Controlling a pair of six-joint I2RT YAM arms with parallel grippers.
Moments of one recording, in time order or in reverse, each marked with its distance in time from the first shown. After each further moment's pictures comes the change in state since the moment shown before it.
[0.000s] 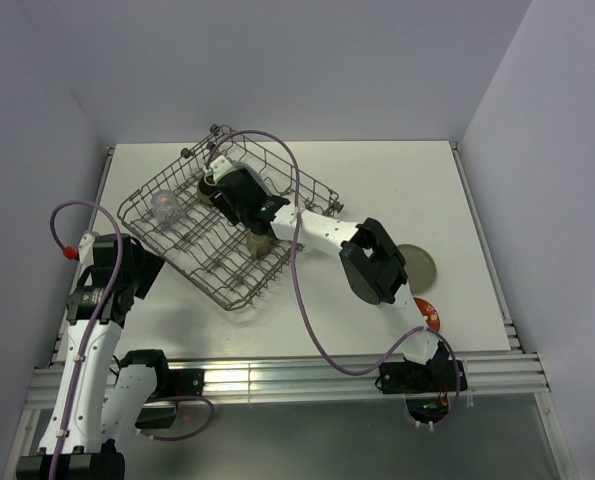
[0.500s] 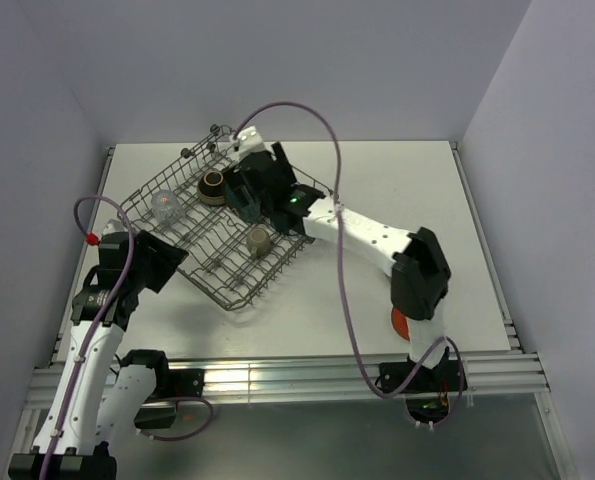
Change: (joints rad) left arm -0.063 -0.008 -0.034 0.117 0.209 0.061; right arm -0.009 -0.285 -0.142 -0.013 0.131 0.084
